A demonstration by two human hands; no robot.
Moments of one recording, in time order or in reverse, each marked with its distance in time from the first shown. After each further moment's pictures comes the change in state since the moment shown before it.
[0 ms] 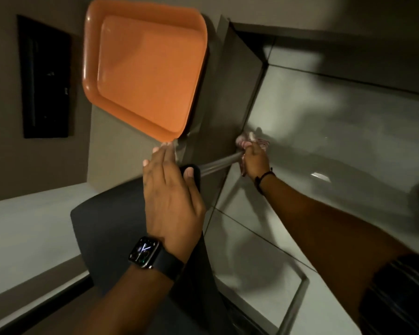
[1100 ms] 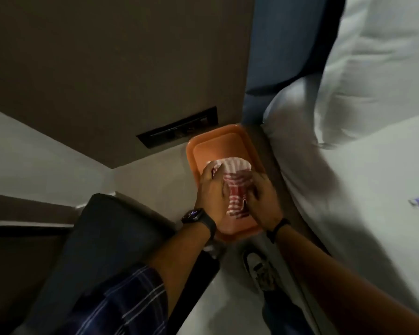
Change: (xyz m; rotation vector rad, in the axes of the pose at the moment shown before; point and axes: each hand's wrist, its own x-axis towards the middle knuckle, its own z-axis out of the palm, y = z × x) left_hand 0.176 -0.073 -0.101 -0.825 0.167 -0.502; right_hand -0.159 -0.349 0.118 -1.084 -0.395 -0.745
